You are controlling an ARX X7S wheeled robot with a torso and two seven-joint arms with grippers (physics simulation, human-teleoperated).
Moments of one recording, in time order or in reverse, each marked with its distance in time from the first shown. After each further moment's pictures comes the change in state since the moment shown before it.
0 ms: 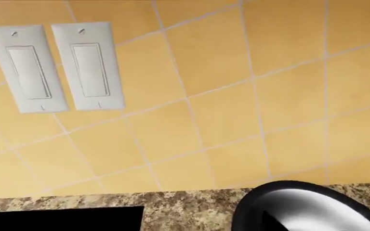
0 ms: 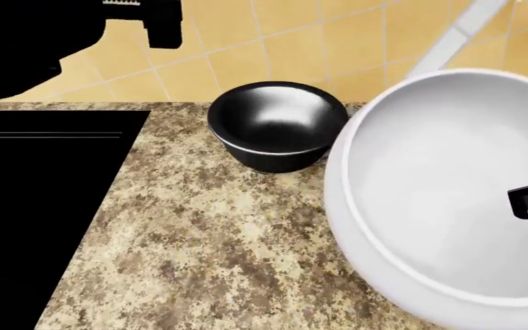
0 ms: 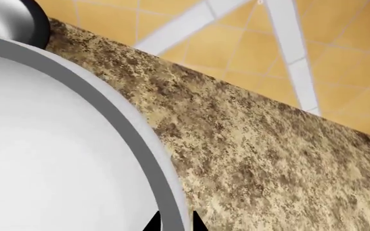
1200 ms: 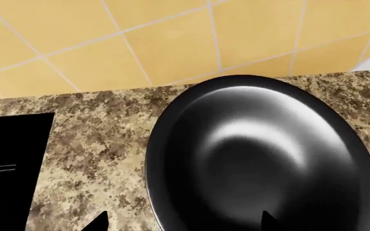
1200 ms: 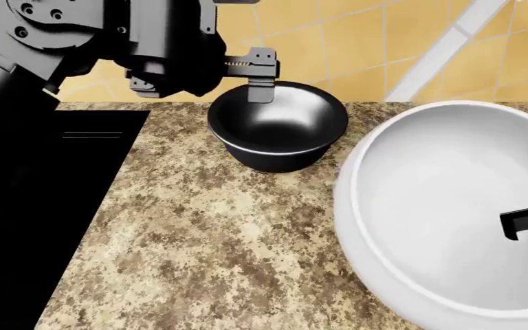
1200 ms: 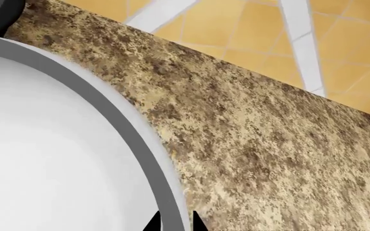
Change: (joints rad) left arm -0.056 0.427 0.183 -0.672 -0.107 -0.121 0.086; right arm -0.112 0.089 -0.001 -0.075 -0.138 -0.048 -0.076
